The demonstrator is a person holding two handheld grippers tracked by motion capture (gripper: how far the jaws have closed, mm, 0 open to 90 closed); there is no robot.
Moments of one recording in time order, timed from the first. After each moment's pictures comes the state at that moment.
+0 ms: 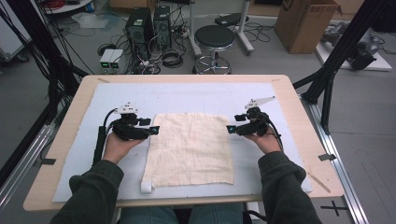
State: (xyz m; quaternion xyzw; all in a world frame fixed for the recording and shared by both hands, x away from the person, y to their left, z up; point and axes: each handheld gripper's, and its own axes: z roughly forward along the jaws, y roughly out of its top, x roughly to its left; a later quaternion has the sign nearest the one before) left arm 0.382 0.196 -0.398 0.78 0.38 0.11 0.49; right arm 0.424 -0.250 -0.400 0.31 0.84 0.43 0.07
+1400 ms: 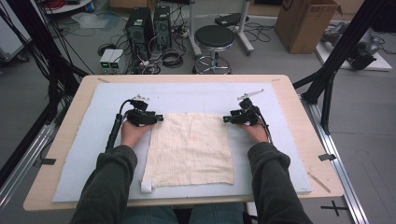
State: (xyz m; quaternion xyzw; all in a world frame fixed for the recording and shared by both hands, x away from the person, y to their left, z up) left arm 0.461 0.181 -0.445 0.76 0.48 0.13 0.42; right arm 0.487 -0.242 -0.439 0.38 0.83 0.40 0.06
